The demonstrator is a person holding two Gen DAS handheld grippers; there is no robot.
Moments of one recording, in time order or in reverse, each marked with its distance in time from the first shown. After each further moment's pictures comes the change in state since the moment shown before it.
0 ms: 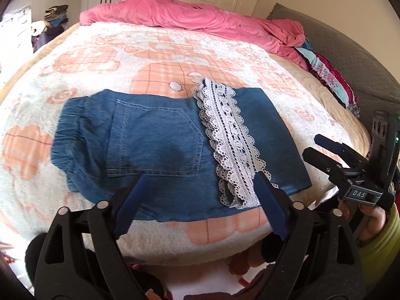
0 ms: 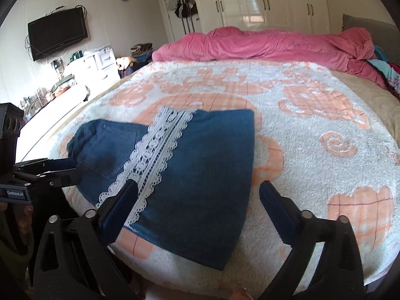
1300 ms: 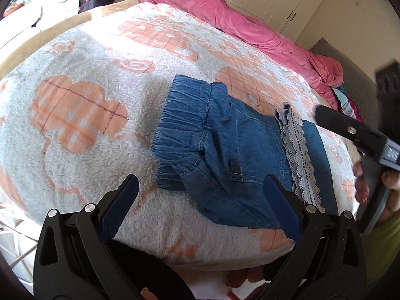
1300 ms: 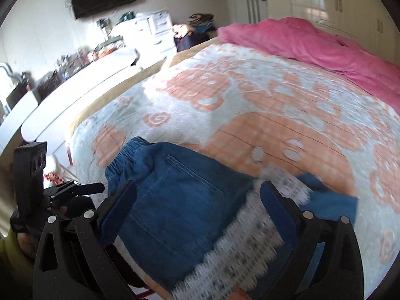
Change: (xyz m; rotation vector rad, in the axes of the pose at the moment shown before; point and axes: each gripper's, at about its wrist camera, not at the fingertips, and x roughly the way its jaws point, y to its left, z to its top) left arm -0.010 0.108 -0.016 -0.288 -0.038 0.056; right arm 0.103 0.130 0.107 -0.259 0.205 0.255
